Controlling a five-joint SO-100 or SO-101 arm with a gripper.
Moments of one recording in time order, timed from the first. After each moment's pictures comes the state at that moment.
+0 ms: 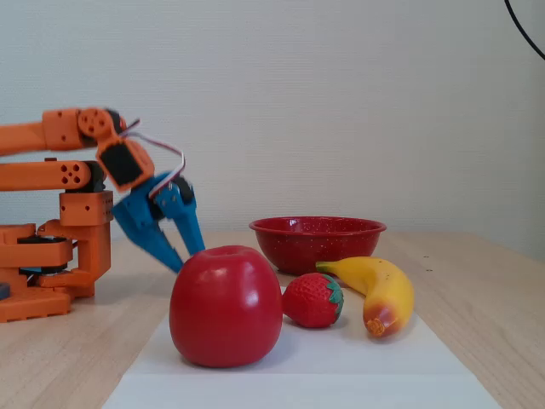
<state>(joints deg) 3.9 178.9 167.3 64.5 -14.6</state>
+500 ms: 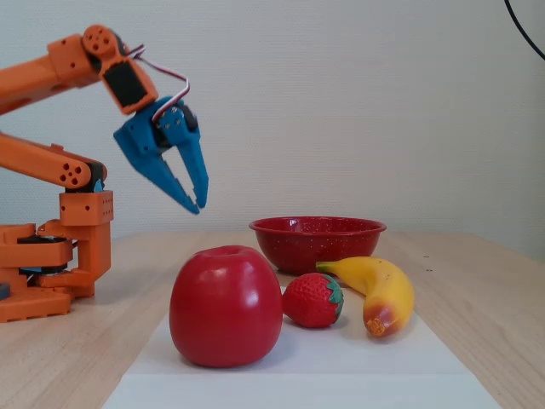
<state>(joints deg) 3.9 155.0 132.6 79.3 -14.6</state>
